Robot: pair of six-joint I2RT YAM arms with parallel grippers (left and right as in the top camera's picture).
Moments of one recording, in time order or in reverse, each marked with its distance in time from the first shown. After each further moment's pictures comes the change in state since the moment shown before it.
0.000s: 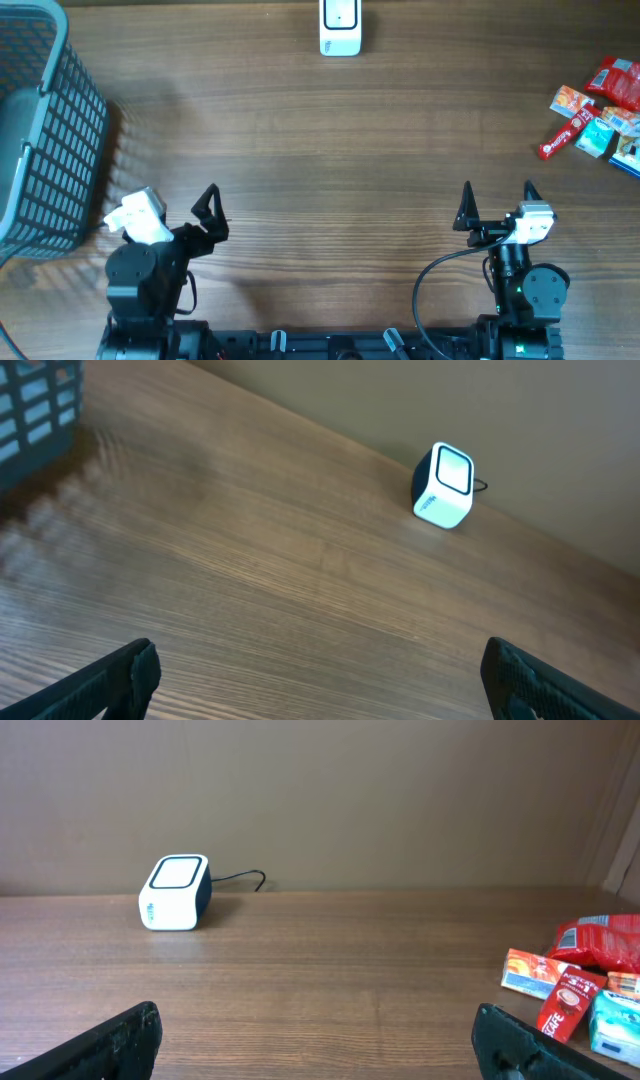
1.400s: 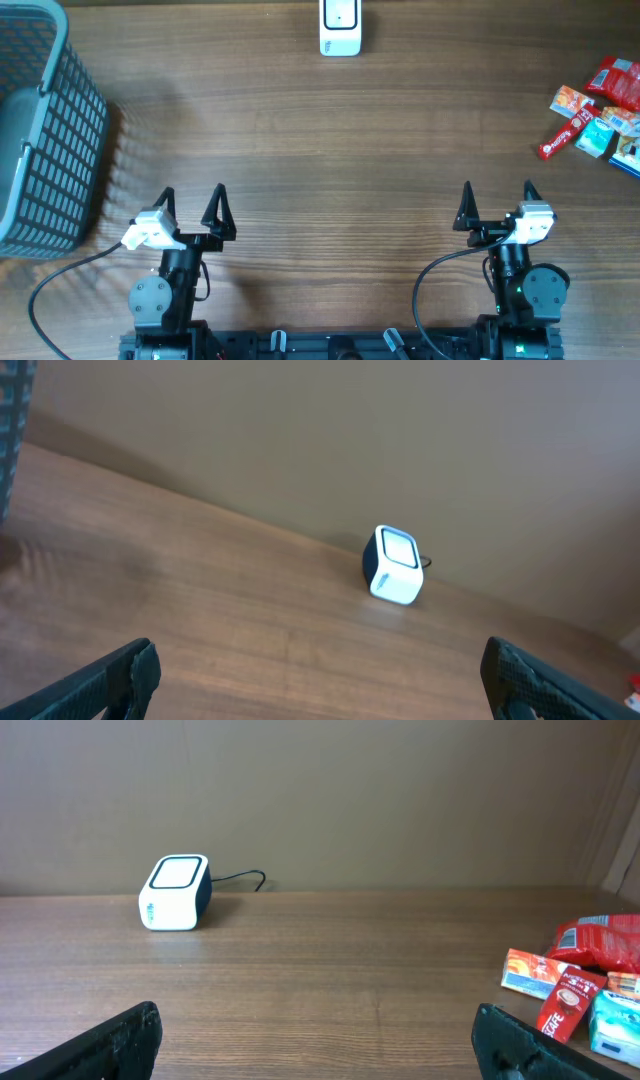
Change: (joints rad) left arm 0.037 -0.283 -0.446 0.546 0.075 0.031; right arm 0.000 0.000 0.000 0.000 0.000 0.000
